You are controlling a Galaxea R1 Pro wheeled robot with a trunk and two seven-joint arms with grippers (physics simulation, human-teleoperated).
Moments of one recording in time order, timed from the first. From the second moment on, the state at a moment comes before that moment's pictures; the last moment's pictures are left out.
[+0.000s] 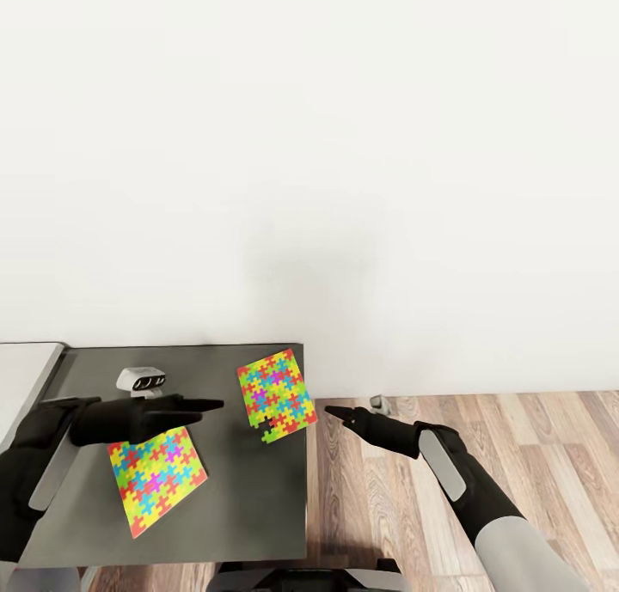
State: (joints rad) left arm -0.47 0.36 0.04 -1.42 0.39 0.97 -1.57; right arm -0.60 -0.05 0.13 -0.84 -0.69 0.70 0.60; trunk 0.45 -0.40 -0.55
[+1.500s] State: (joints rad) left arm -0.46 0.36 0.05 -1.42 0.39 0.97 -1.57; right arm -0.61 0.01 0.14 -0.83 -0.60 0.70 0.60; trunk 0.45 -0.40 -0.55
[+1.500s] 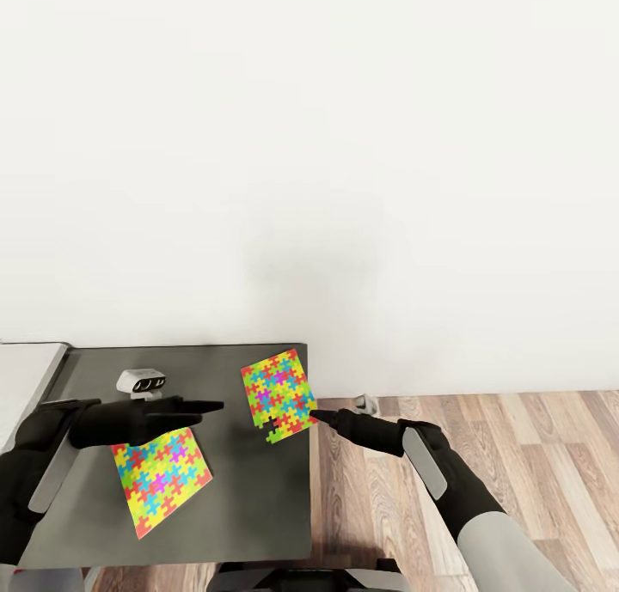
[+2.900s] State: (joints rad) left arm -0.46 0.36 0.07 -1.42 0.40 0.97 -1.57; right arm -0.61 0.01 0.14 -0.83 -0.60 0.70 0.60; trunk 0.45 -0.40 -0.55
